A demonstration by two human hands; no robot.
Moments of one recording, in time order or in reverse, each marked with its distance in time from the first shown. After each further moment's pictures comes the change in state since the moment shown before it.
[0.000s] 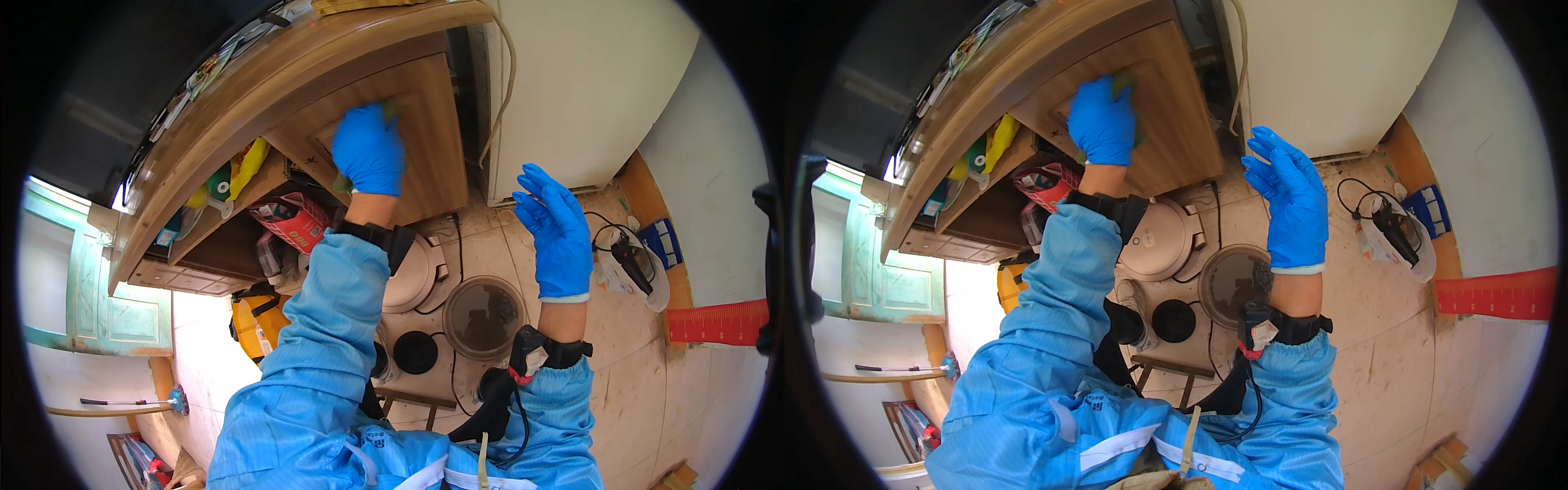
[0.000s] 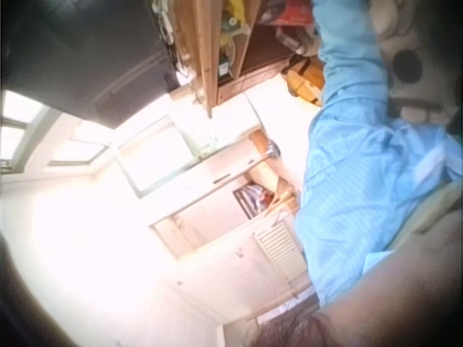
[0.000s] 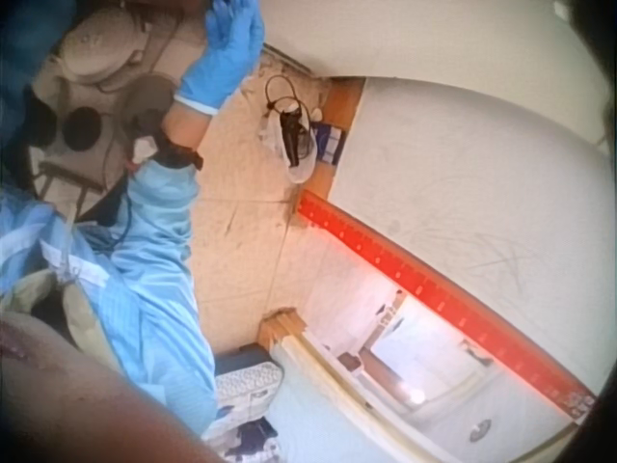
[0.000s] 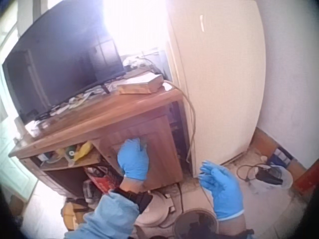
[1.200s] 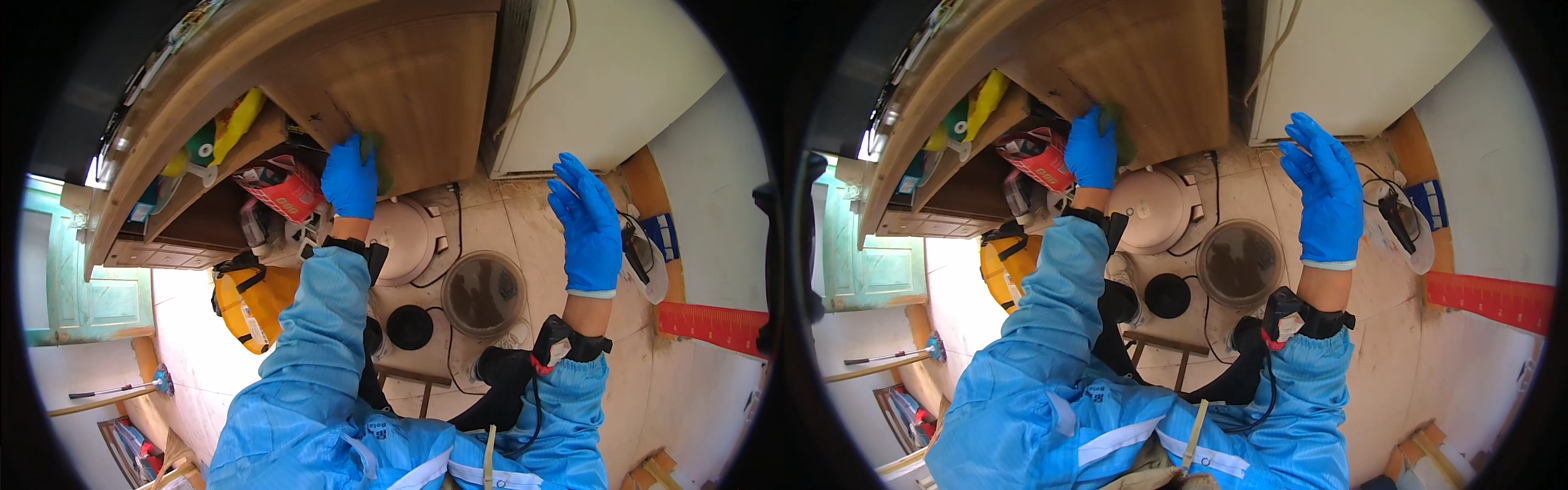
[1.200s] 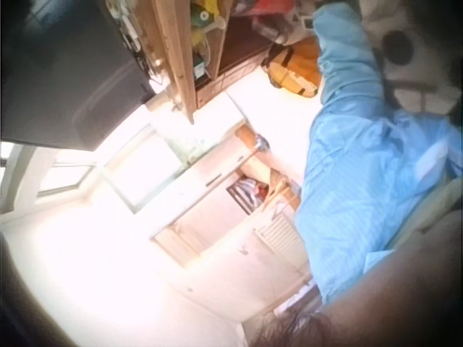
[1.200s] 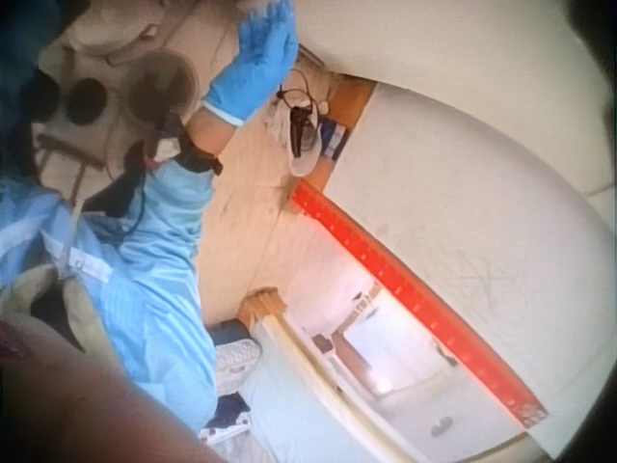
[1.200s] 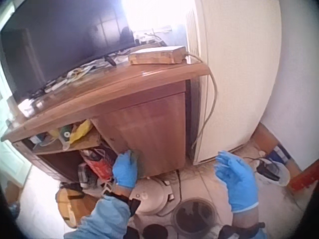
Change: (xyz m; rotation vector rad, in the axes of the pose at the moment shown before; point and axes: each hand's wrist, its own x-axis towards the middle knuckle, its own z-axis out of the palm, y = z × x) left_hand -0.116 -0.107 0.030 0.071 -0.374 -0.225; right_hand 0.003 0.016 0.000 -0.127 0.047 -0.050
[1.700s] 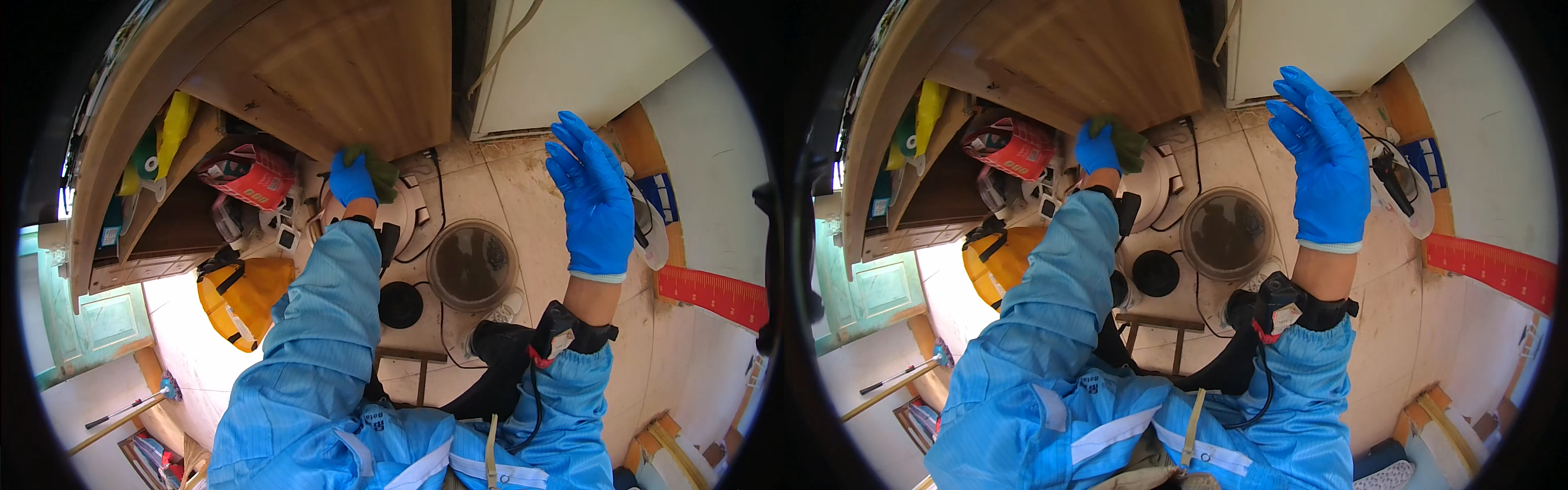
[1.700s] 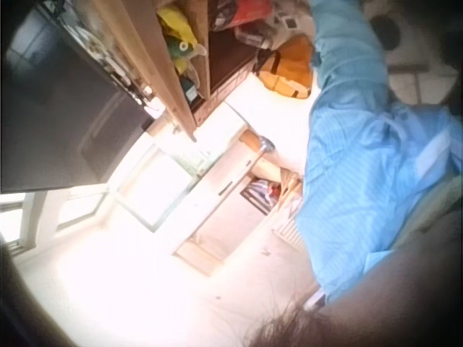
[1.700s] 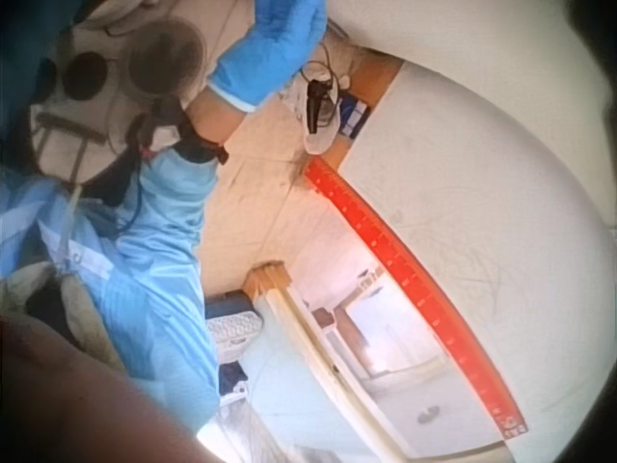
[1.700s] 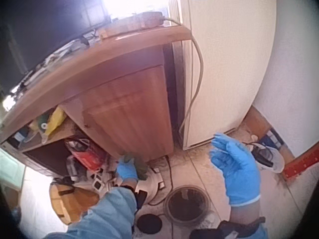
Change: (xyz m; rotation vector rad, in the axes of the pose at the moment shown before) left_hand -0.073 0.014 0.101 -0.705 -0.193 -0.727; right_hand 0.010 0.005 -0.015 0.000 0.057 -0.018
